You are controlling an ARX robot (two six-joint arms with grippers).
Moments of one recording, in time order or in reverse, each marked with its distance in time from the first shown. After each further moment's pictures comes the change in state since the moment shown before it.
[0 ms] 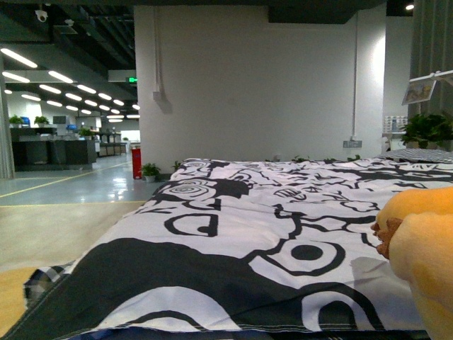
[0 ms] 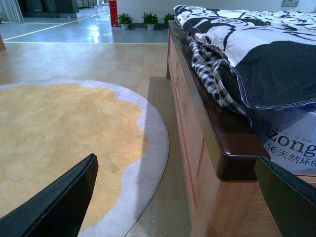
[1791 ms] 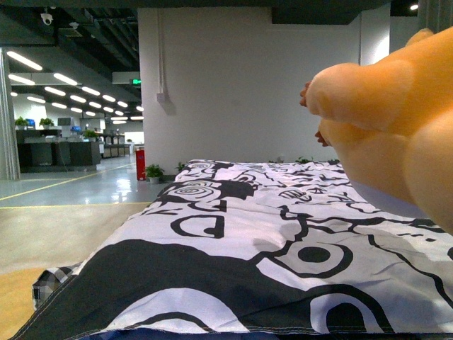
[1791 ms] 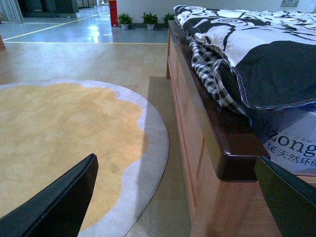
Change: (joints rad) left arm -0.001 0.000 0.000 0.000 0.004 0.000; right arm -0.021 0.714 0.597 -0.011 -0.104 0.011
